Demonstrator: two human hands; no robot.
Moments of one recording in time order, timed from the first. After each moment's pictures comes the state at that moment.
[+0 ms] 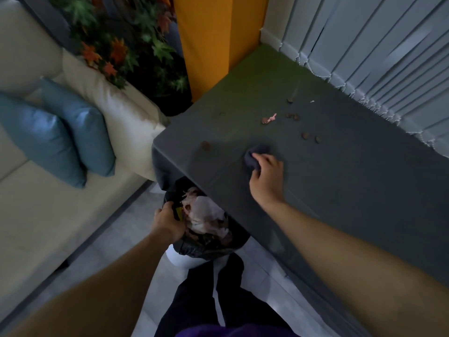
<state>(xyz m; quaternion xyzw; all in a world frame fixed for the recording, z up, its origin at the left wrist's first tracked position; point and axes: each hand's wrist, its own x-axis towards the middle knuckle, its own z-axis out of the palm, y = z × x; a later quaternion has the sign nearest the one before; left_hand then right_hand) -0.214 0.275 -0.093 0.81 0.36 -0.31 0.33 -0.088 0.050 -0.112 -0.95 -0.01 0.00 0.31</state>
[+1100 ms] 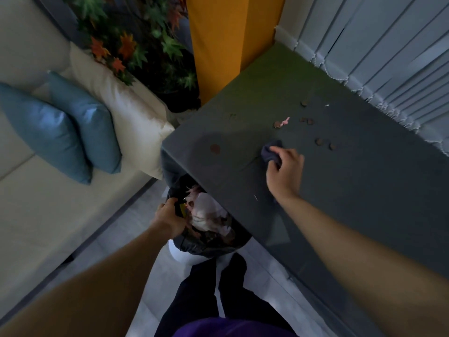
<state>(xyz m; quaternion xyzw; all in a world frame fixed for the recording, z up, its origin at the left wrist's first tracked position) -0.194 0.302 -0.091 0.81 0.35 -0.34 0.34 -0.054 0.044 -0.107 -0.93 0.00 -0.07 0.35</state>
